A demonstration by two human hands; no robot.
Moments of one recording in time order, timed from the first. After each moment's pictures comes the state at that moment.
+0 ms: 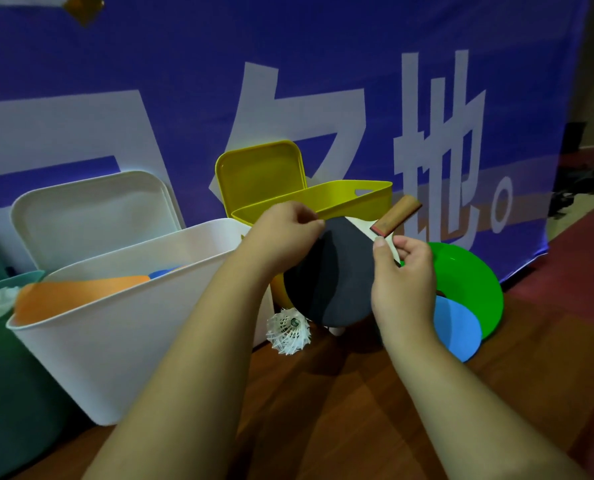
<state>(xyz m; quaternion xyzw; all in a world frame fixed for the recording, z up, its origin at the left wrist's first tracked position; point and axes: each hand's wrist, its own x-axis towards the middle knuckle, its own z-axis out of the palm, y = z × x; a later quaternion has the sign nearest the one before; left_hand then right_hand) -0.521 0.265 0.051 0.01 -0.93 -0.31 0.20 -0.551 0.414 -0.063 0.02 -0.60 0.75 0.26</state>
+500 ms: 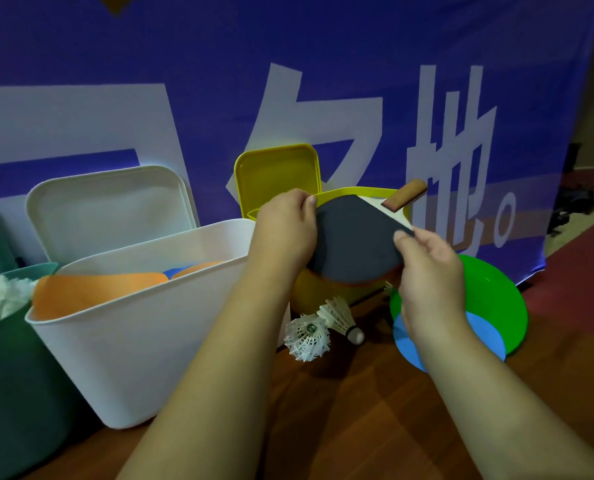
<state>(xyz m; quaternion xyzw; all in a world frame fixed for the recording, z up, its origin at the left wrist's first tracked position) -0.533 0.235 0.046 0.02 -0.88 -0.25 0.40 -0.552 0.404 -0.036 0.03 -0.56 0.81 0.20</state>
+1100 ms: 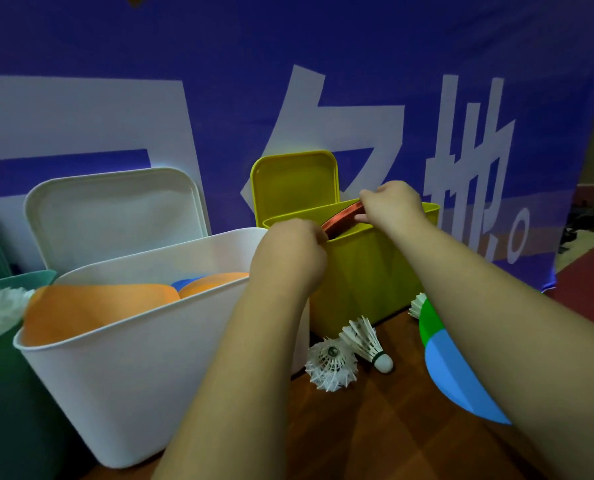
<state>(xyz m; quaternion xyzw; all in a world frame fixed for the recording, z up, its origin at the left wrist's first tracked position) -0.540 0.195 0.043 0.03 -0.95 -0.16 0.28 -0.681 0.340 0.061 0.06 -0.84 0.52 0.17</state>
